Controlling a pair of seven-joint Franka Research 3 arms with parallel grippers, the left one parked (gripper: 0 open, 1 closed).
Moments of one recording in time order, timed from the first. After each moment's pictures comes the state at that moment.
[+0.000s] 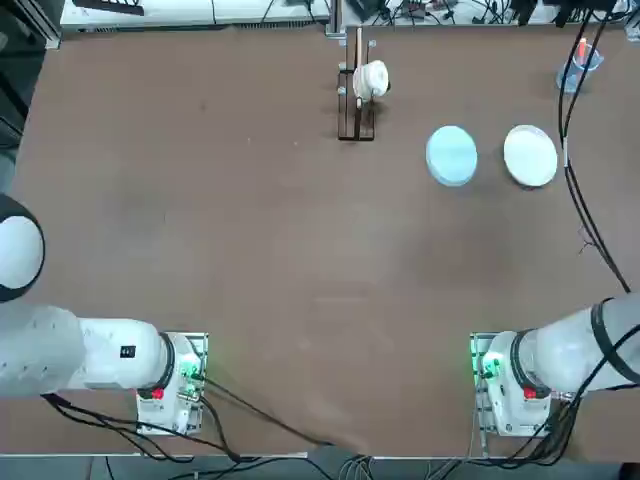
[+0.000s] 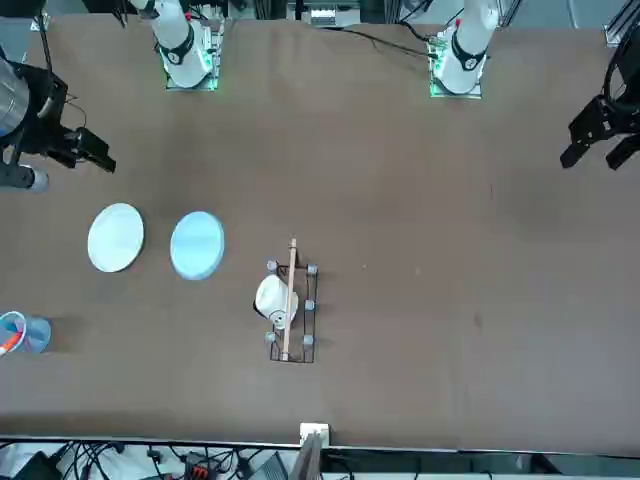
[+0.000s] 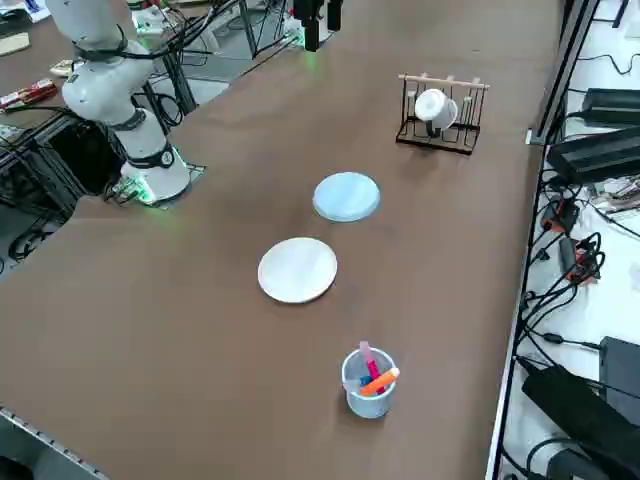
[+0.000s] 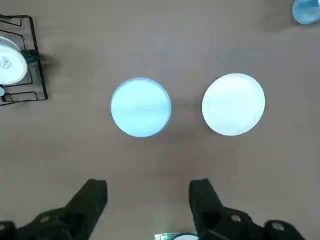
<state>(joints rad) 0.13 0.11 -0.04 -1.43 0.02 1.43 0.19</state>
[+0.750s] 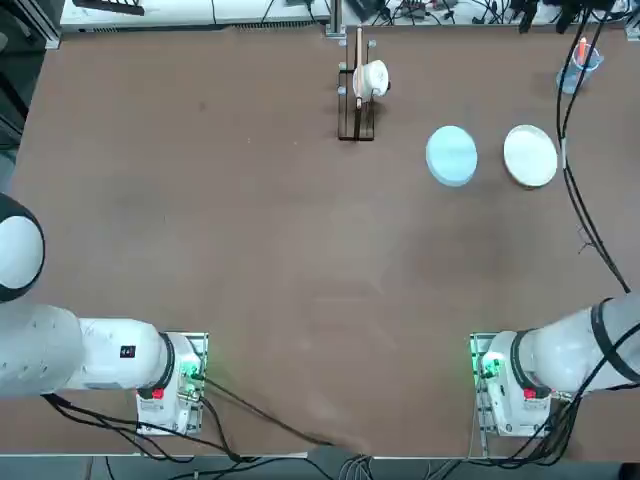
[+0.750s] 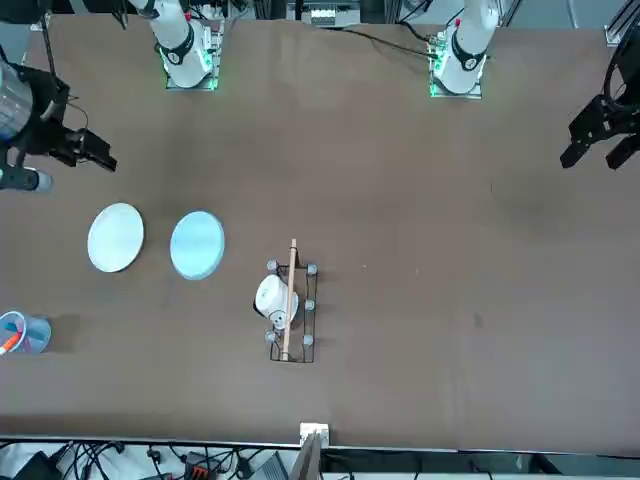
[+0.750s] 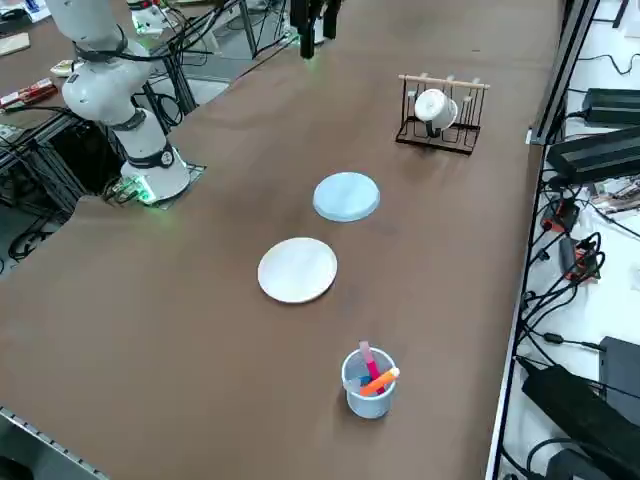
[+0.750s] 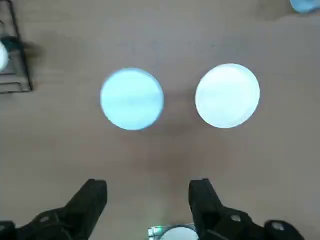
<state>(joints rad) 0.13 0.12 -0.05 -1.48 -0.02 1.42 0.17</state>
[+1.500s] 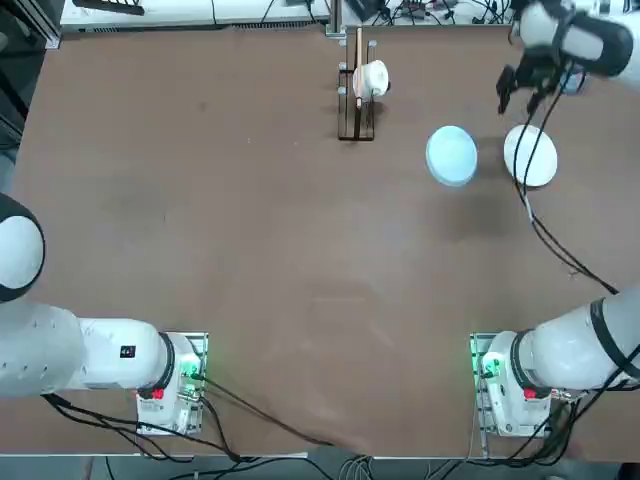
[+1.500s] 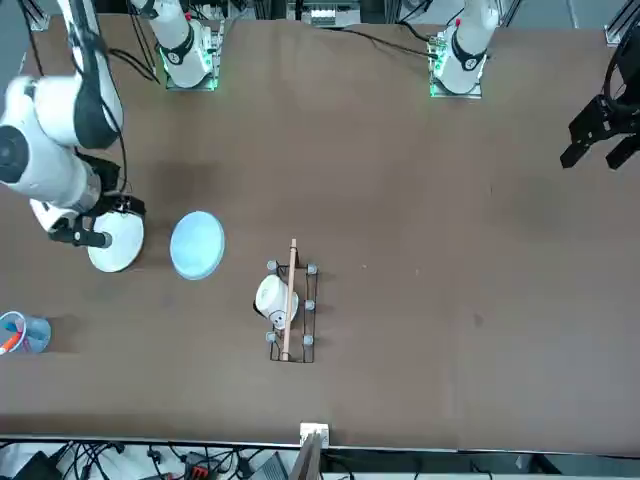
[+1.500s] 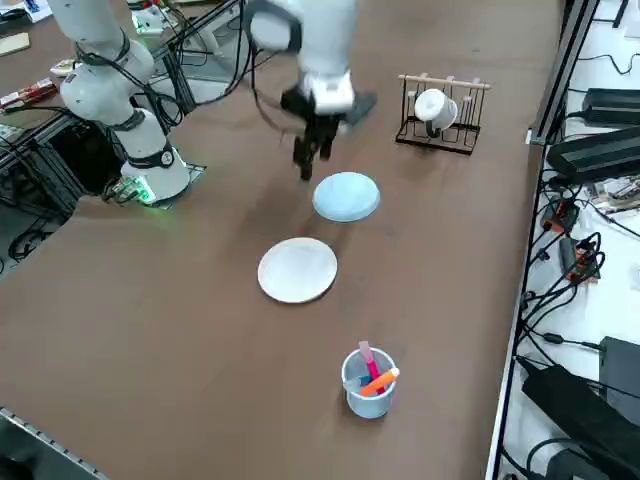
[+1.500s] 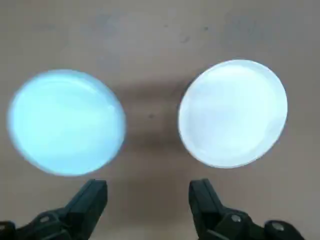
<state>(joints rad) 0.02 0.16 -0.06 -2.07 -0.07 2.09 0.10</state>
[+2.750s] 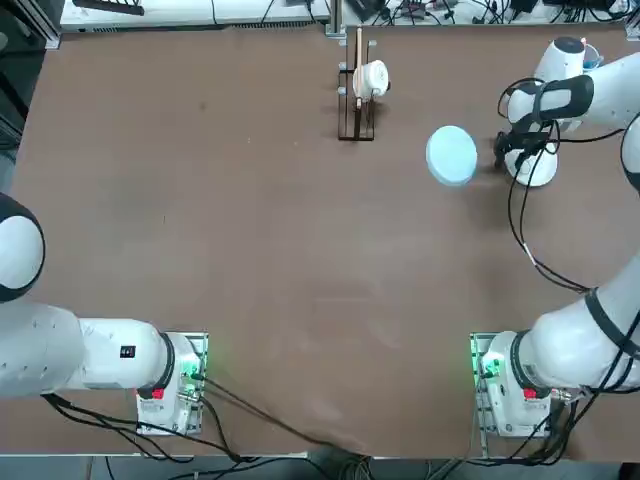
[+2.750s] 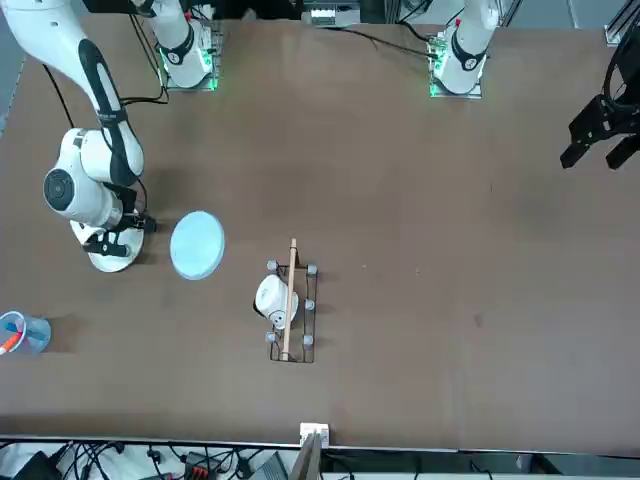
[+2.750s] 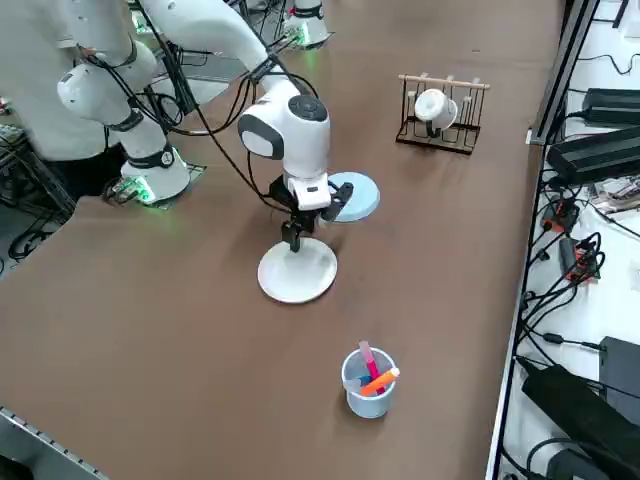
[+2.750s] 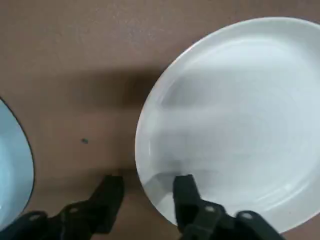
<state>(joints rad) -0.08 0.40 -0.05 -2.18 -0.09 2.42 0.03</state>
